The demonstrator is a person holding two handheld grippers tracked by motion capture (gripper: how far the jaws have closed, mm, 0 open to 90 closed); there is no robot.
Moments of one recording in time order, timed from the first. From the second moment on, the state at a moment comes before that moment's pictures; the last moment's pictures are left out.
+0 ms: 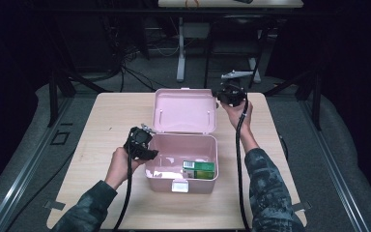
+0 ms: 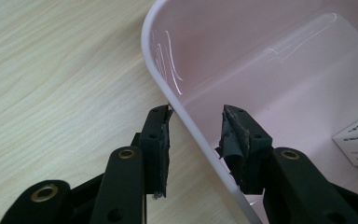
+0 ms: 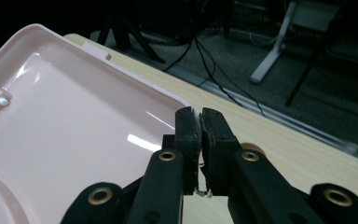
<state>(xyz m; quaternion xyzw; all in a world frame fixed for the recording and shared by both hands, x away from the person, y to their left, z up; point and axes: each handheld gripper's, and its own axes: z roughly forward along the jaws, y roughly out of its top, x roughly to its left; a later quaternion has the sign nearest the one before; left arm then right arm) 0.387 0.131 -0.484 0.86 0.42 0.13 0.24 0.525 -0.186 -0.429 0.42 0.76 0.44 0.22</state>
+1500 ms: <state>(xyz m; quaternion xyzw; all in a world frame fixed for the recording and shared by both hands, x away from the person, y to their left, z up) 0.386 0.130 -0.484 0.85 0.43 0.15 0.25 0.549 -0.200 -0.470 0.47 0.75 0.45 0.12</state>
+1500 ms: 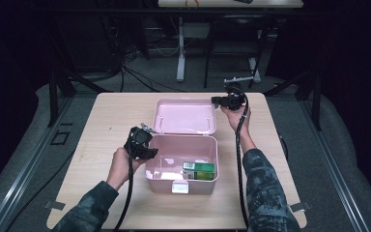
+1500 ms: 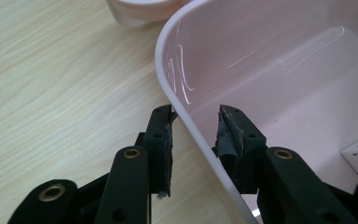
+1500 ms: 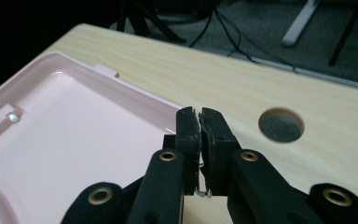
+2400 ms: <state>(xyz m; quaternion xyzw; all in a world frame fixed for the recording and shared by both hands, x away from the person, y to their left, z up) 0.386 0.130 -0.484 0.85 0.43 0.15 0.25 0.561 -0.189 -0.506 0.50 0.76 0.41 0.08</state>
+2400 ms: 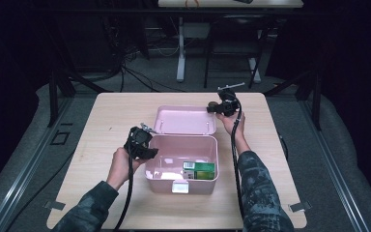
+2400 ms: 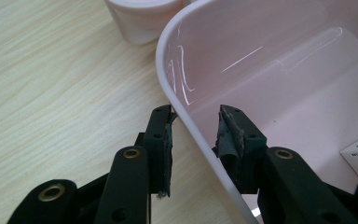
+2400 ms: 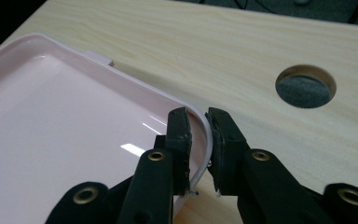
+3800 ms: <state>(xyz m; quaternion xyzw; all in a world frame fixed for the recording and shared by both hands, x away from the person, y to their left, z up) 0.387 0.129 -0.485 0.84 0.44 0.15 0.27 0.547 -0.210 -0.473 0.48 0.71 0.50 0.07</state>
